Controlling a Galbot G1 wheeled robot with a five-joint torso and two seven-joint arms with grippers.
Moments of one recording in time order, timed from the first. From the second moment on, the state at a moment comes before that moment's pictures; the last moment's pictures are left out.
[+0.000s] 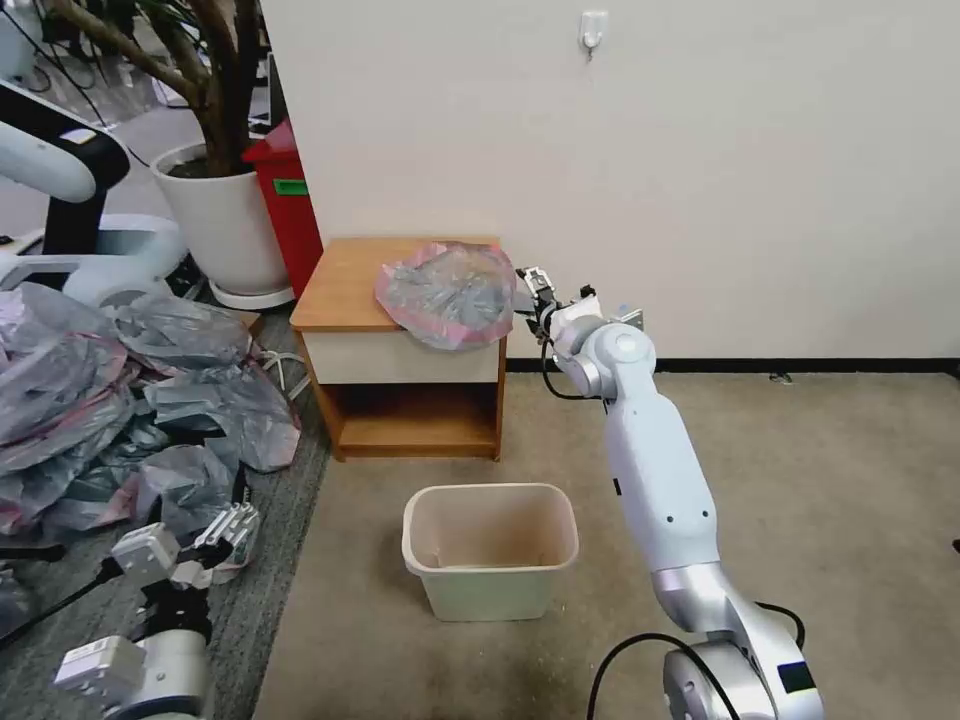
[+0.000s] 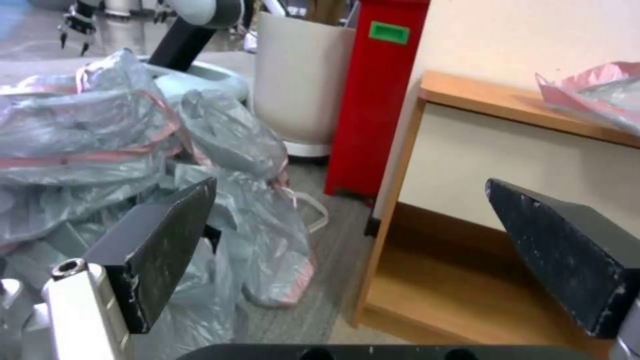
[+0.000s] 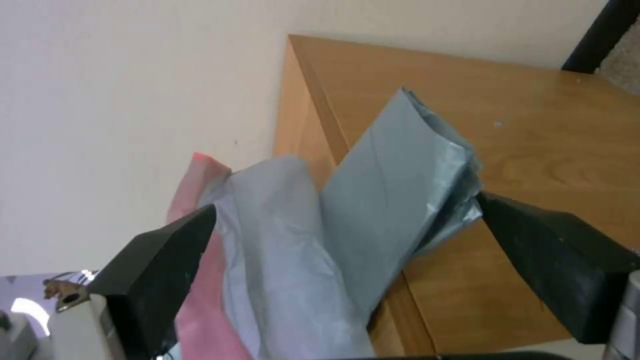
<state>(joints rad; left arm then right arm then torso) 1.82 -1.53 -0.82 -2.26 -0.39 -0.03 -0.09 -0.52 1.60 0.38 1.32 1.54 -0.28 0.55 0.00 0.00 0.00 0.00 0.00</state>
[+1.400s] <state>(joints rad) 1.83 -1.53 -0.84 -2.25 -0.38 -0.05 -0.10 -0.51 1.61 0.41 1.27 1.48 -0.27 0.52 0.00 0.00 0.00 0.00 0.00</state>
